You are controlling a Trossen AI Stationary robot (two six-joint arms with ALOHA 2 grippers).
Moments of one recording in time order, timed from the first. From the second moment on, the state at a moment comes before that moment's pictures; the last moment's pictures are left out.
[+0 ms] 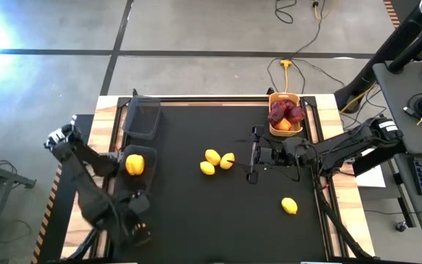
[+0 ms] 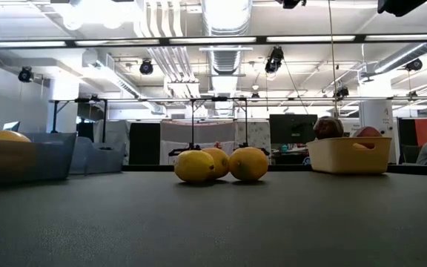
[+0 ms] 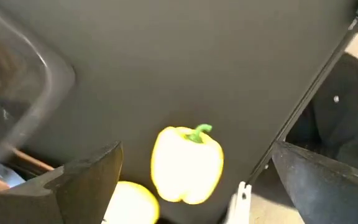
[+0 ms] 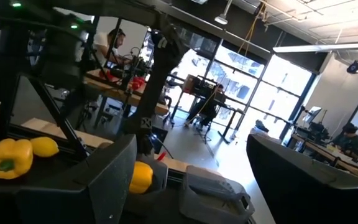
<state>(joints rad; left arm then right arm) -0.92 1.50 1.35 -1.24 -0.13 -1.51 0.16 1.29 0.69 0.78 0.24 -0.43</state>
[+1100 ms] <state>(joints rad) -1.06 1.81 1.33 -1.20 0.04 -1.52 0.16 1.29 0.70 0.79 0.24 -0.41</state>
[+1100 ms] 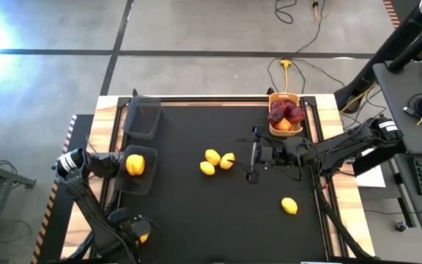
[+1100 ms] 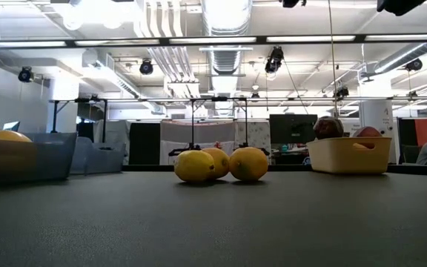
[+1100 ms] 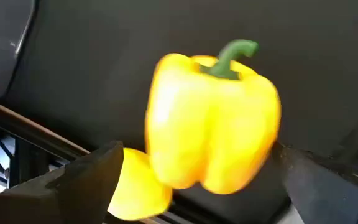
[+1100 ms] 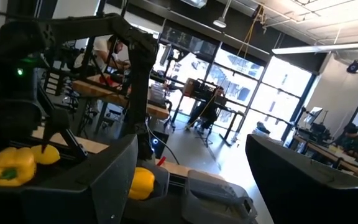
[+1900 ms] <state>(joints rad) -0.99 1.80 1.16 -1.04 -0.12 -1.54 0.16 1.29 0.70 0.78 0.24 -0.39</state>
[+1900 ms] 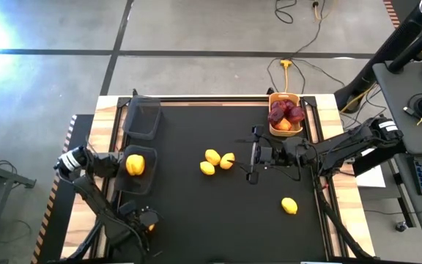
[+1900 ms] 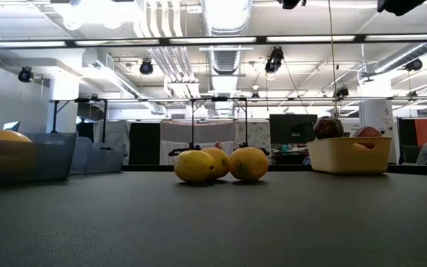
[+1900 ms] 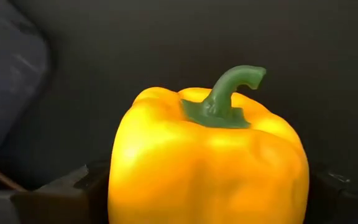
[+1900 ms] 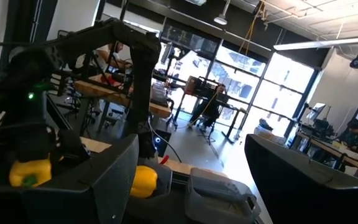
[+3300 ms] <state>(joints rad) -0.52 1.41 0.81 -1.45 -0.29 -1.69 0.15 1.29 0.70 0.75 0.24 -0.38</state>
